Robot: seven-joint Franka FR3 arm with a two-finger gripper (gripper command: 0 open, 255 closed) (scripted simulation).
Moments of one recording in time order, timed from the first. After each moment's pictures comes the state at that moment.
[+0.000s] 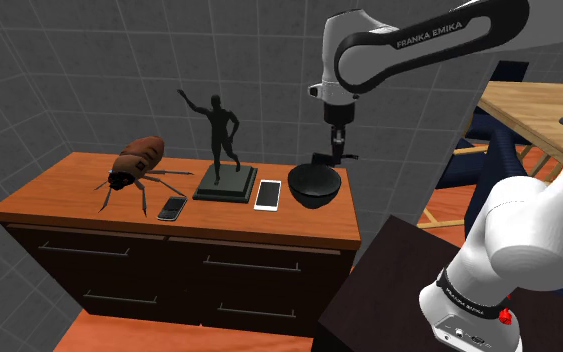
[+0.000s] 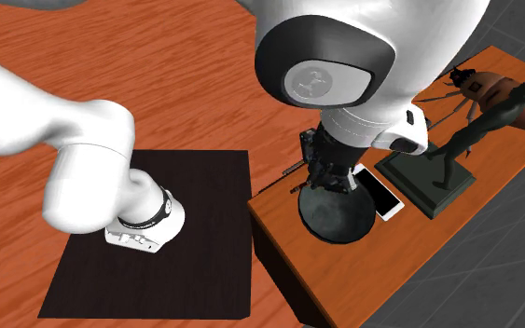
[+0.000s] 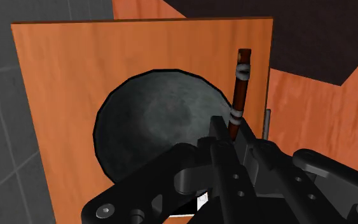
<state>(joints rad) 0.10 -0.39 -0.12 -2.37 -0.06 1.88 -0.54</state>
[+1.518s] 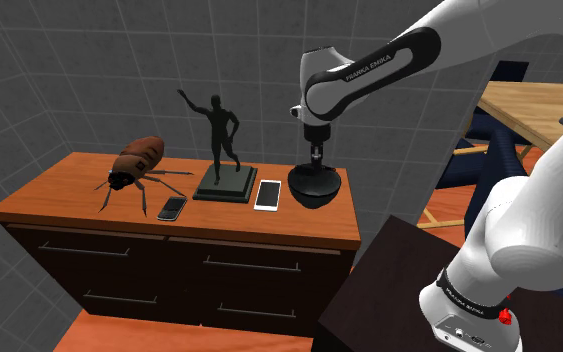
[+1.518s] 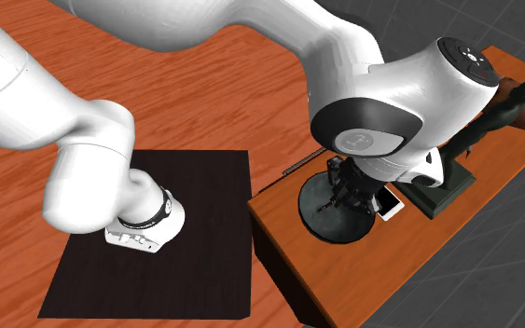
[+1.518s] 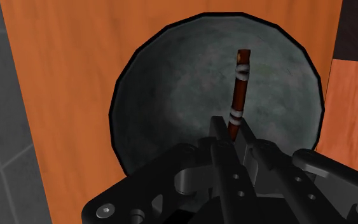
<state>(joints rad) 0.10 -0.12 -0.15 -2.31 -0.04 2.09 -0.57</state>
